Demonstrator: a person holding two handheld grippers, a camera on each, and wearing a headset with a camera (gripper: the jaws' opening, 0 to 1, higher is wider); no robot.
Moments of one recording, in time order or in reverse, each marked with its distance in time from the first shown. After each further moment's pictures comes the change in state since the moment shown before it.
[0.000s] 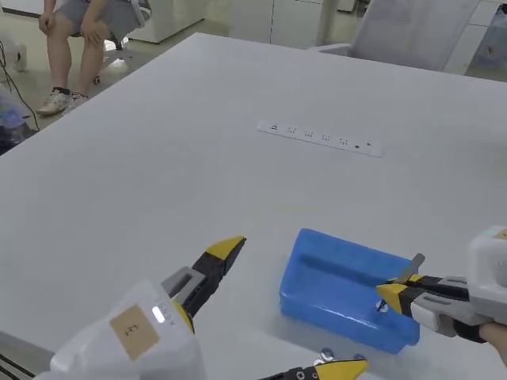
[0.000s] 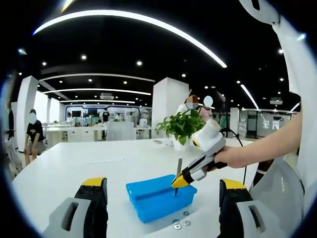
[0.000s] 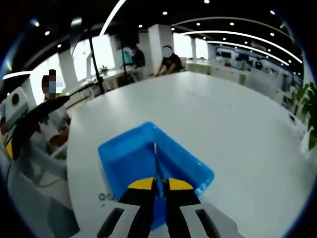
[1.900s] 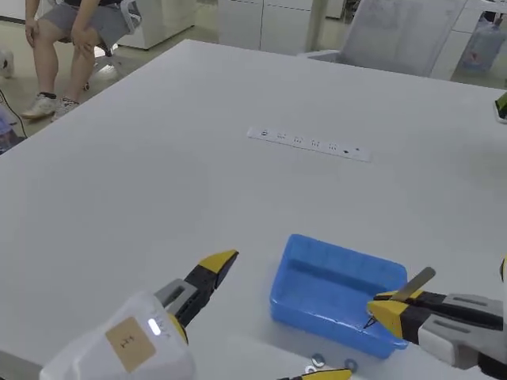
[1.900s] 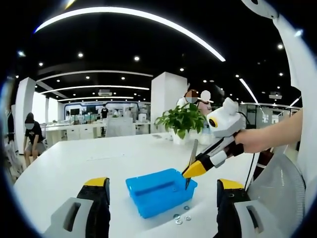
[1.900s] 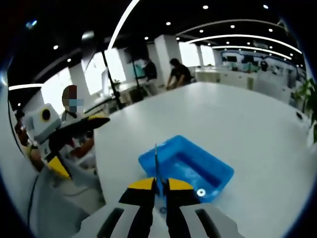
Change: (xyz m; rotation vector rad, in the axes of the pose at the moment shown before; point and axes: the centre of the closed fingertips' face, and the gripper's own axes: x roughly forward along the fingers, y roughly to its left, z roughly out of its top) left arm 0.001 -0.003 -0.008 0.025 0.053 -0.006; right arm -0.044 0.058 0.013 0.051 -0.105 0.132
